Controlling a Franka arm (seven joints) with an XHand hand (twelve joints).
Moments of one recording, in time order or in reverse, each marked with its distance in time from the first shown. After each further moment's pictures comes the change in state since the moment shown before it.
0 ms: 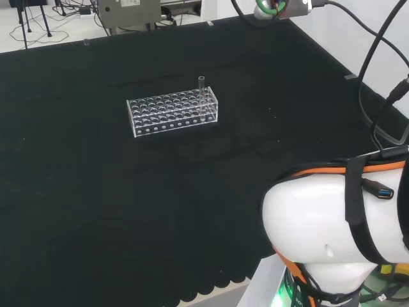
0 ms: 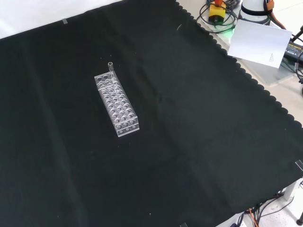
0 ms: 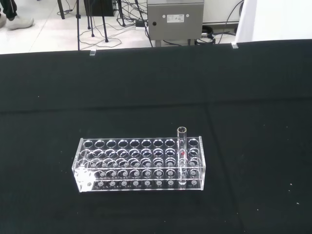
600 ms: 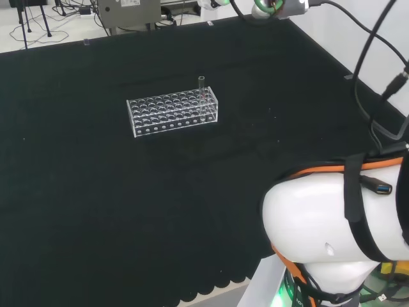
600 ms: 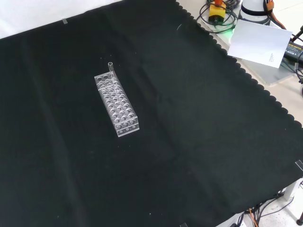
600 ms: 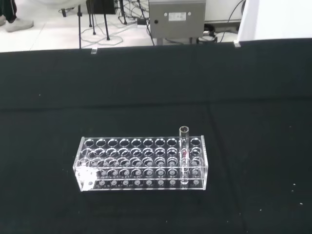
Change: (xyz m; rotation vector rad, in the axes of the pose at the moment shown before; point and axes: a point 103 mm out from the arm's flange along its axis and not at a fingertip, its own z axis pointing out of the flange) arm 0.002 0.010 0.004 0.016 0.002 -0.011
